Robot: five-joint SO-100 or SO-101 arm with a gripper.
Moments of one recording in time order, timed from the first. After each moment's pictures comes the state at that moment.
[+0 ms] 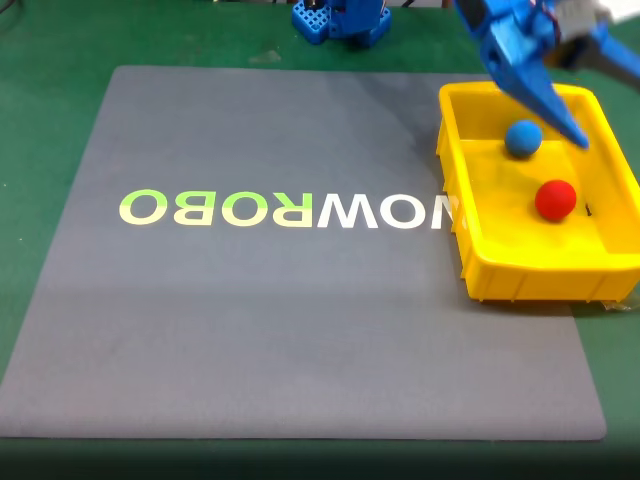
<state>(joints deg) -25.0 86.2 99.0 3.0 -75.5</state>
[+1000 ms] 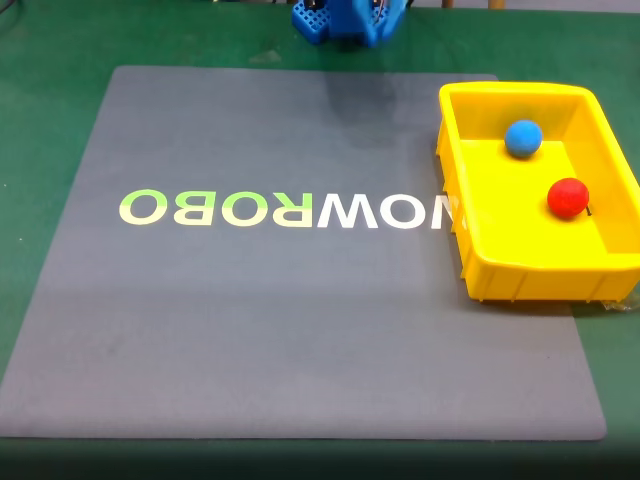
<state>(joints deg) -6.6 179.4 157.5 53.4 -78.3</state>
